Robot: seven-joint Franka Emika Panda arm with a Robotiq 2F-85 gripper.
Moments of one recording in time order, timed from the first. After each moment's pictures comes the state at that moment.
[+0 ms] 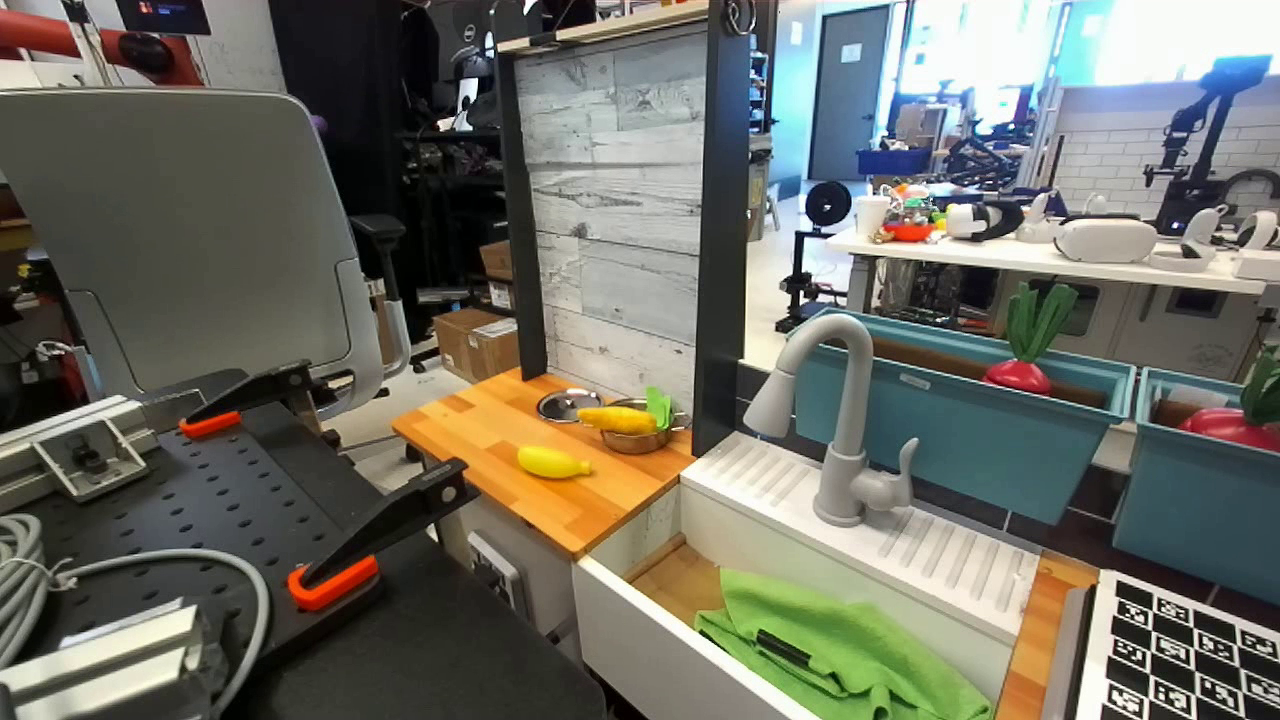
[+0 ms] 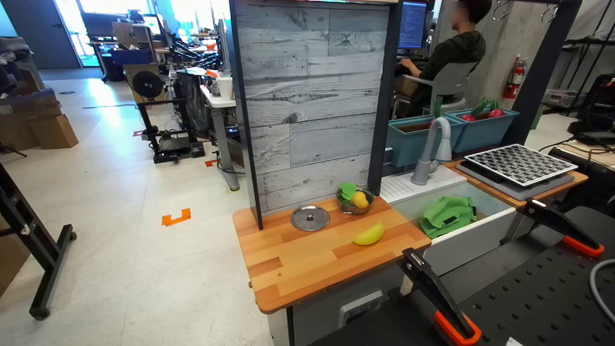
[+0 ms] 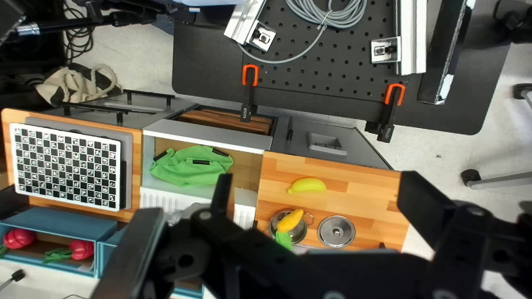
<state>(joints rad) 0.02 -0.80 0.01 -2.44 -0.13 1.61 -0.14</state>
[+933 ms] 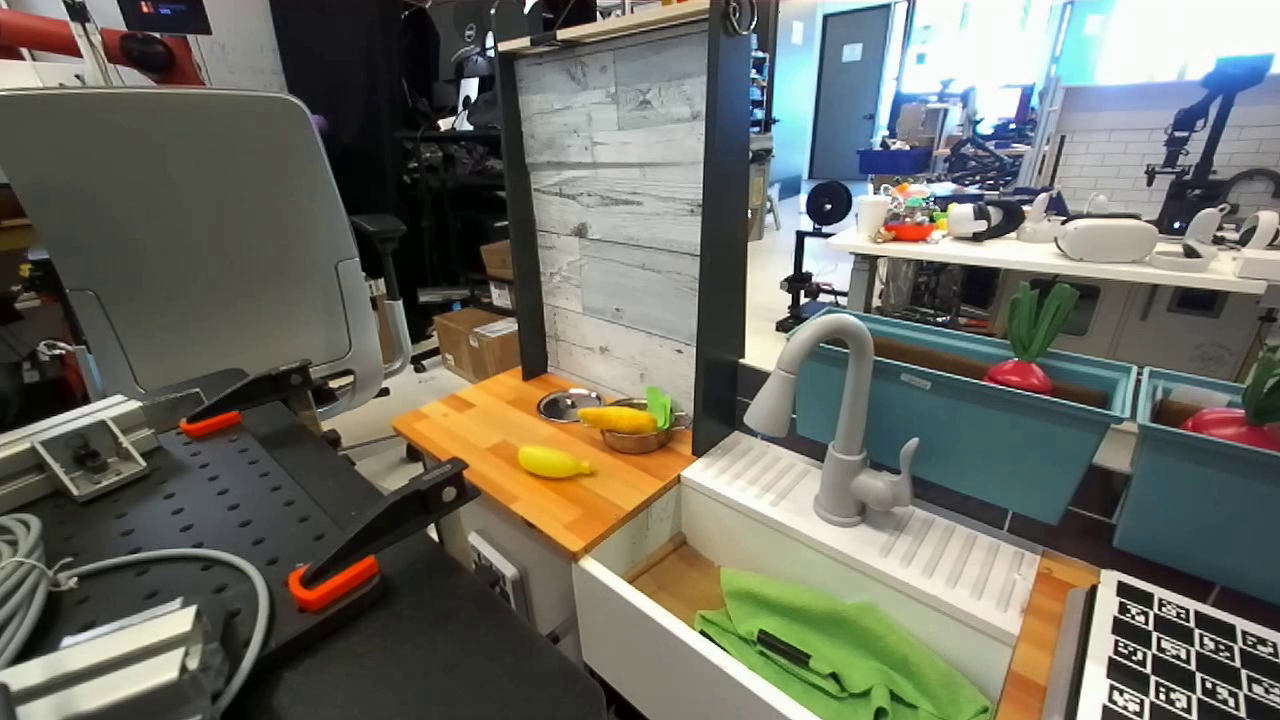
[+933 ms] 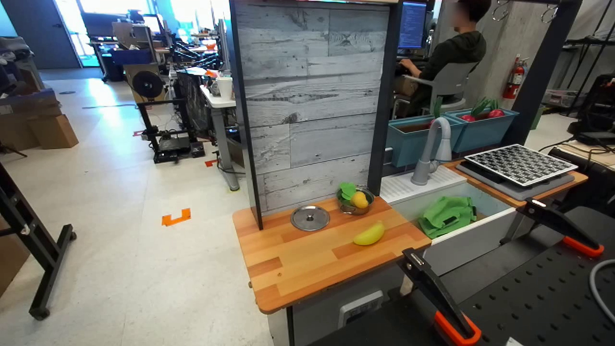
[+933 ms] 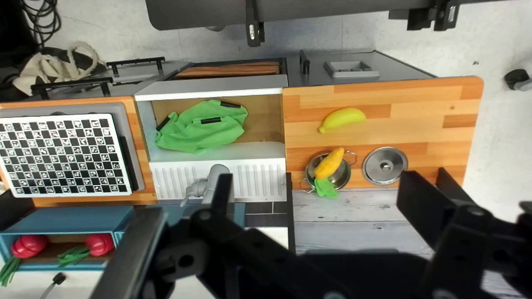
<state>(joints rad) -0.04 -0.50 -0.06 -2.51 -0.13 2.10 -0.01</state>
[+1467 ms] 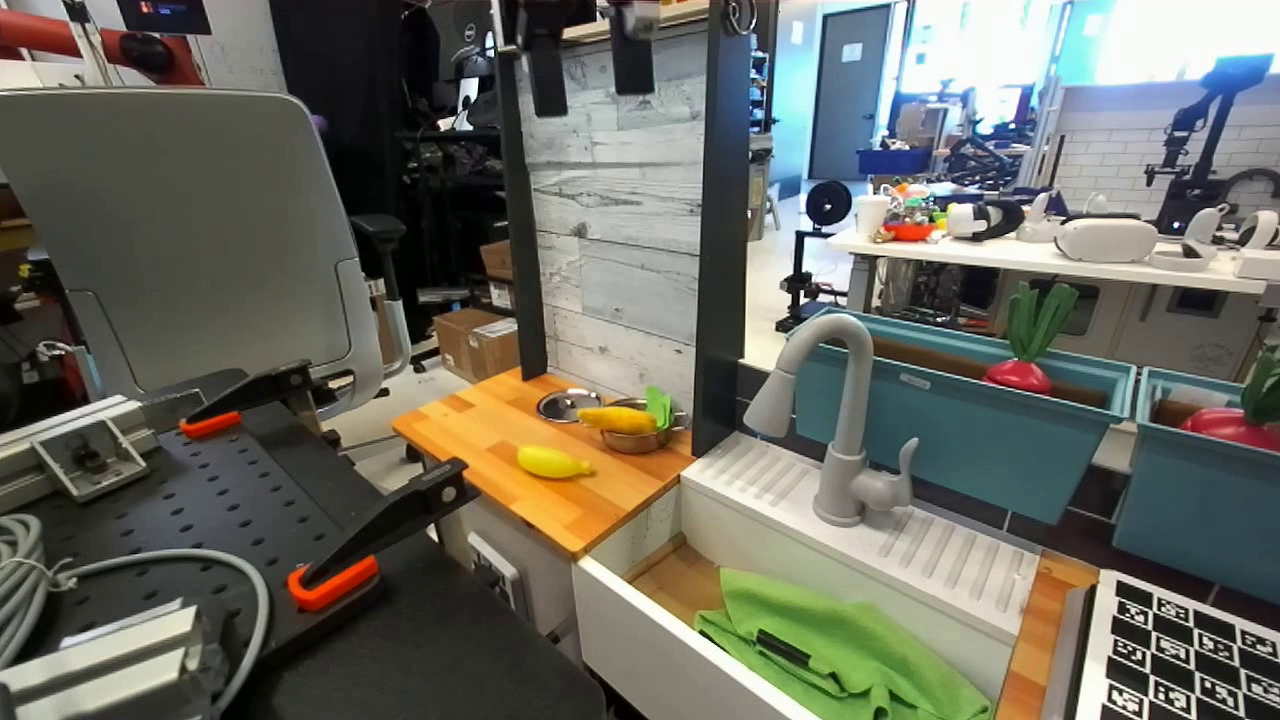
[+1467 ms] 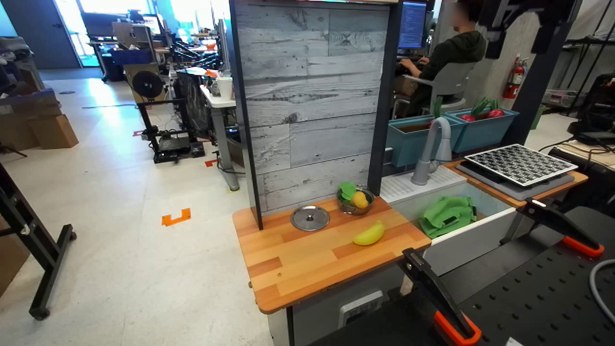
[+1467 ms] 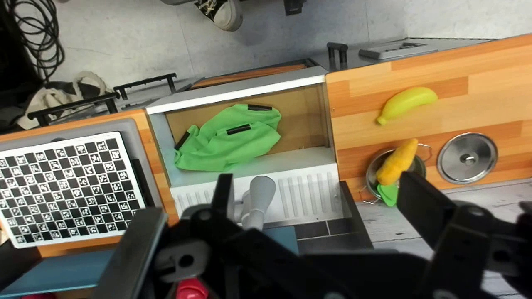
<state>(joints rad) -0.12 -0.05 -0.12 -2.35 -0.13 2.32 -0.01</state>
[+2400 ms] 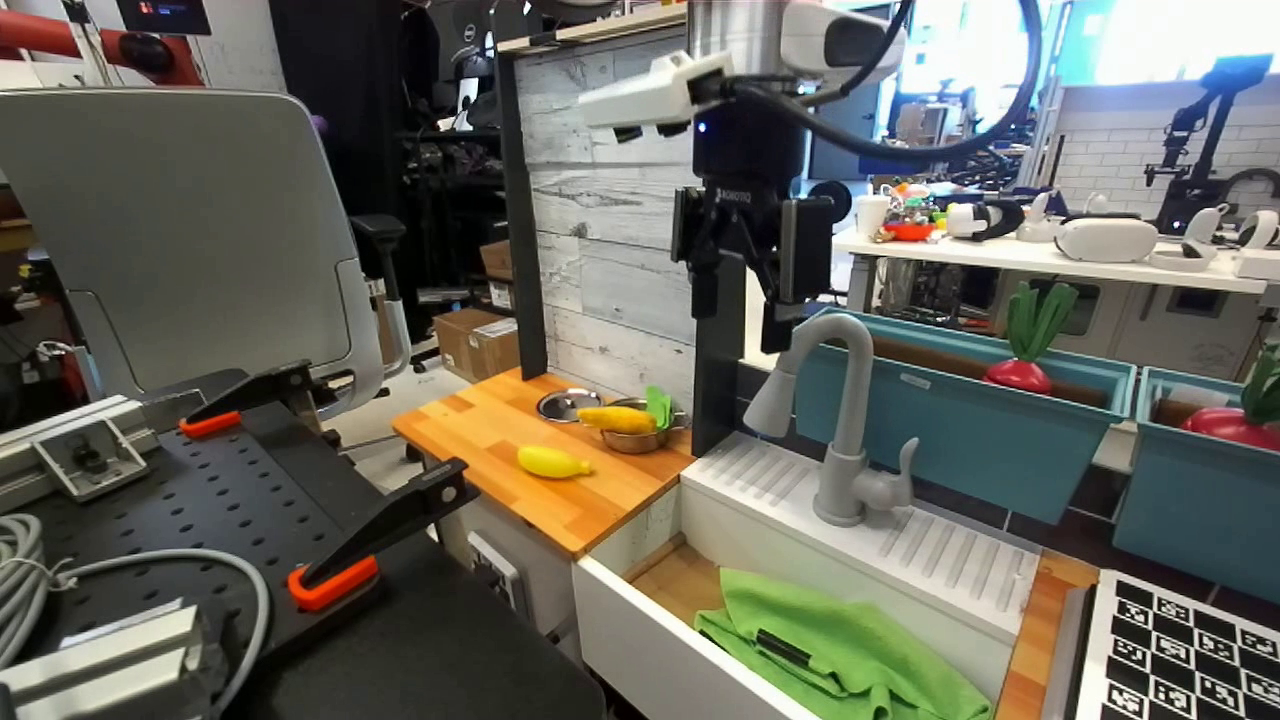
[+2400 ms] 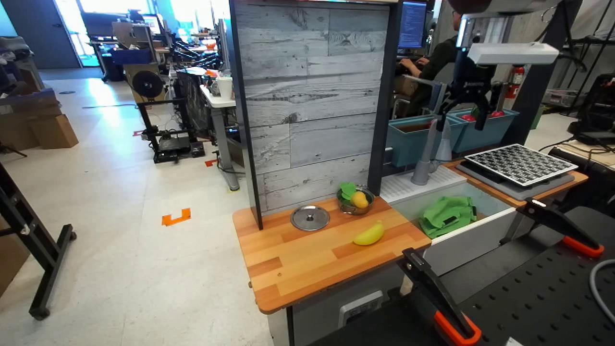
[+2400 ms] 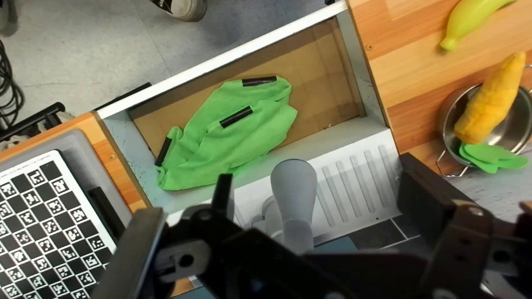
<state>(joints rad) -0.17 0.54 -0.15 -1.96 0.06 2.46 0.02</state>
